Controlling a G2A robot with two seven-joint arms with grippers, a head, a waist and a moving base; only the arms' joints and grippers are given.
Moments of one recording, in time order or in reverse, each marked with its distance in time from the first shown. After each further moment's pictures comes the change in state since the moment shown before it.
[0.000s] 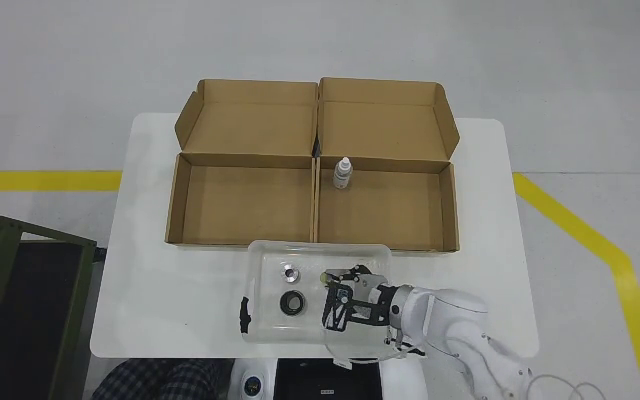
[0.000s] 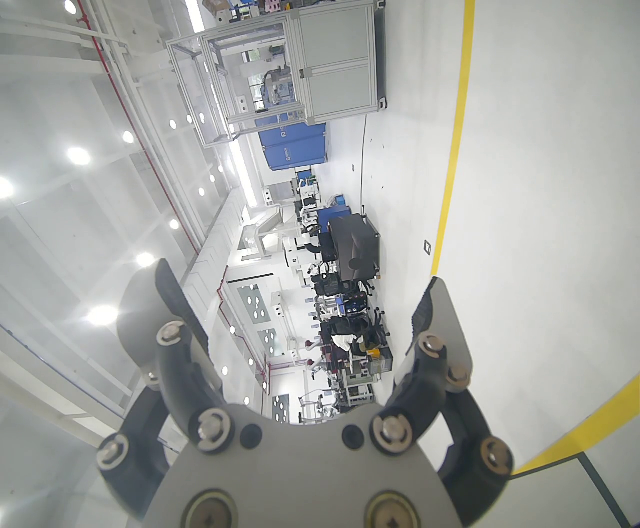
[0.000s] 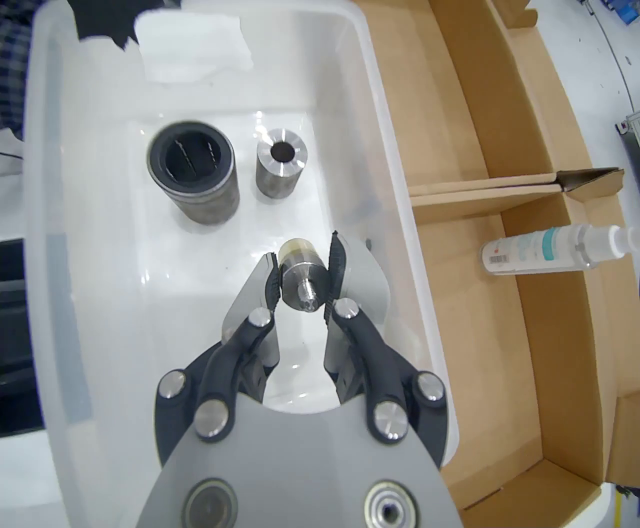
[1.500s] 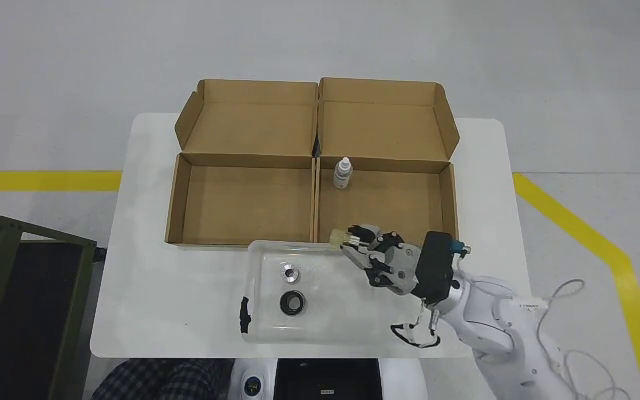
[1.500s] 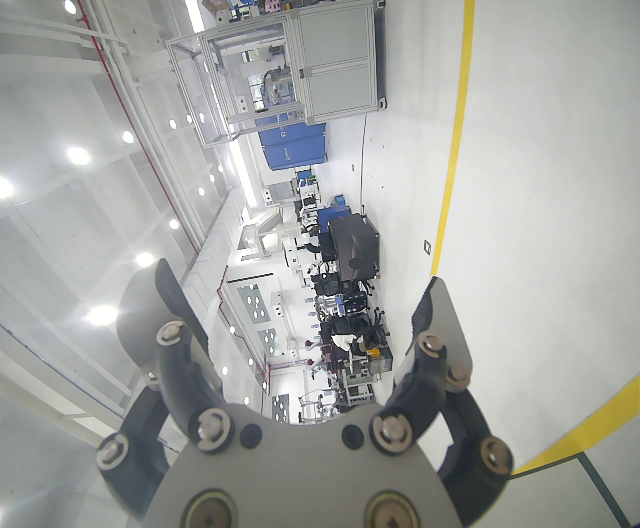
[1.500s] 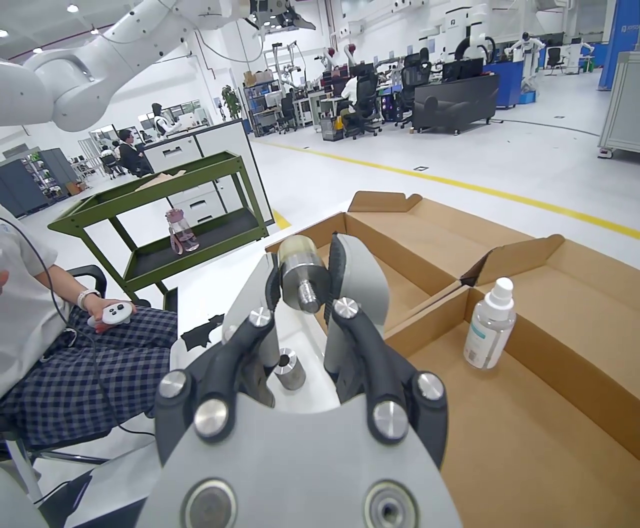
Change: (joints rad) left arm 0.000 0.000 0.000 0.000 0.000 0.000 0.000; right arm -0.048 0.006 0.198 0.060 0.608 0.022 -0.438
